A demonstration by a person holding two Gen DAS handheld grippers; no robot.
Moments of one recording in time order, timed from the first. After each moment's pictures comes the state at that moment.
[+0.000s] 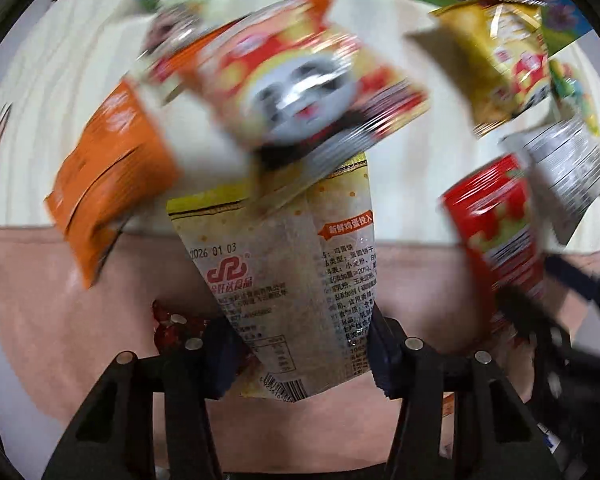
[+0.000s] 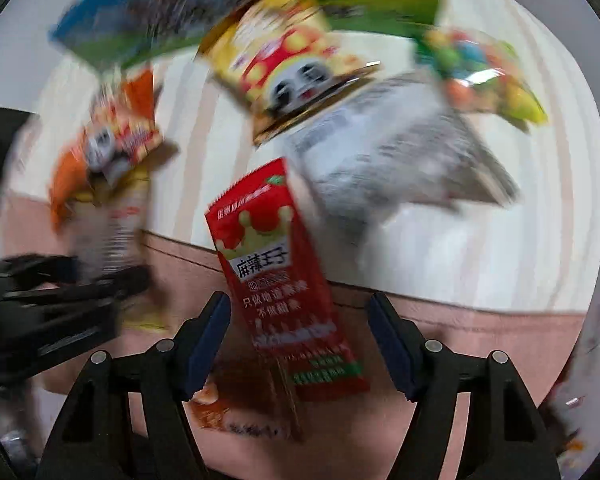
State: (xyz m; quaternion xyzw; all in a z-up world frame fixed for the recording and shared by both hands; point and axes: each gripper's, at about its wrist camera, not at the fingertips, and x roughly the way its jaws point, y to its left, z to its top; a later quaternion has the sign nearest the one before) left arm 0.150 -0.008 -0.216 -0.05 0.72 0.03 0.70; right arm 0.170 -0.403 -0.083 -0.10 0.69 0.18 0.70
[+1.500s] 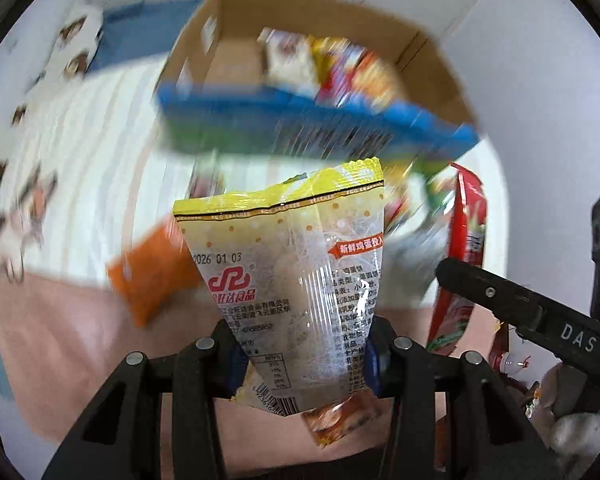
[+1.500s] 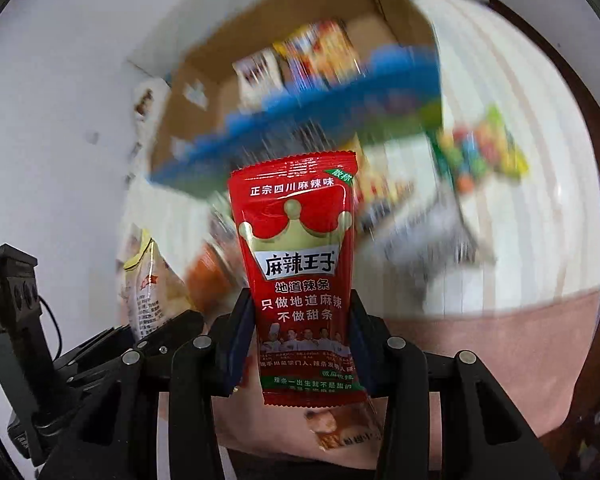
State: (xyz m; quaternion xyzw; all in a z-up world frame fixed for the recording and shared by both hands) left arm 0.122 0.047 -0.034 -0.12 0.58 -0.05 0.81; right arm 0.210 -0.478 0.081 0.15 0.64 0.21 0.72
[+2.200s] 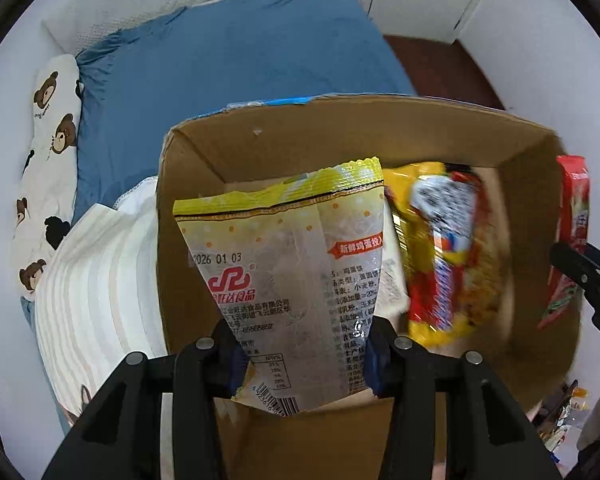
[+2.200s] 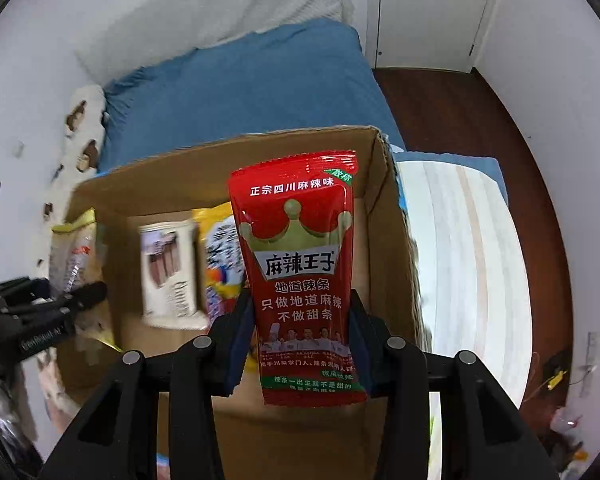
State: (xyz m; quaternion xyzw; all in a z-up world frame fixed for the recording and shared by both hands) left arm 0.395 0.064 -0.084 -0.01 0.65 -0.01 0.76; right arm 0.483 -0.381 0.075 -0.01 0.63 0.11 0.77
